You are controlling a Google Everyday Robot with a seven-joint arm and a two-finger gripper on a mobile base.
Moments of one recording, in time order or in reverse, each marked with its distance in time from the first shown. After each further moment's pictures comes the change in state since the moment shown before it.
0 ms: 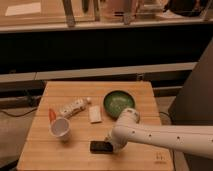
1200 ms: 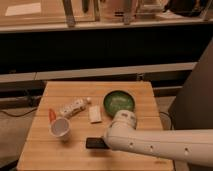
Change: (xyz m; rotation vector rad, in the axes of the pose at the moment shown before) arm -0.031 -0.023 -0.070 0.085 0.180 -0.048
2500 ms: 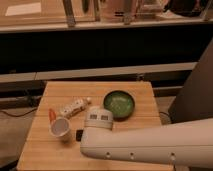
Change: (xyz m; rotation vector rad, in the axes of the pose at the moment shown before) arm -0.019 -0.051 -0.077 0.046 0.182 -0.064
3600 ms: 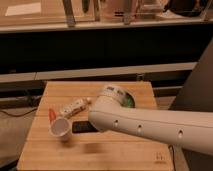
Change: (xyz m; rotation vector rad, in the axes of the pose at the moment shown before) arm 0.022 -0.033 -0.001 0.012 -0.229 -0.014
